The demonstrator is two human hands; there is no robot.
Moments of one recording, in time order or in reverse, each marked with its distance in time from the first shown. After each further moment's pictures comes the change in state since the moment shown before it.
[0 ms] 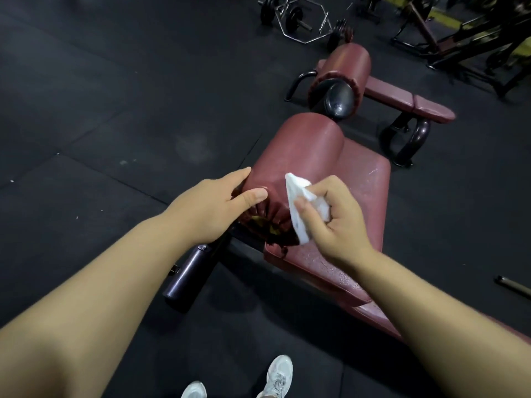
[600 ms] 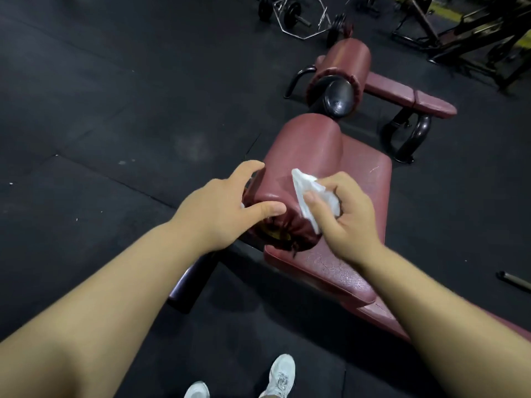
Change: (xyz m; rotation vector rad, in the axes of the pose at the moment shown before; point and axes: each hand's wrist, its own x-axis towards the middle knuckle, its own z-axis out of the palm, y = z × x) left_hand 0.002 0.015 0.008 0.062 0.040 0.049; right_hand 0.006 0.011 -0.008 -0.025 0.057 0.031
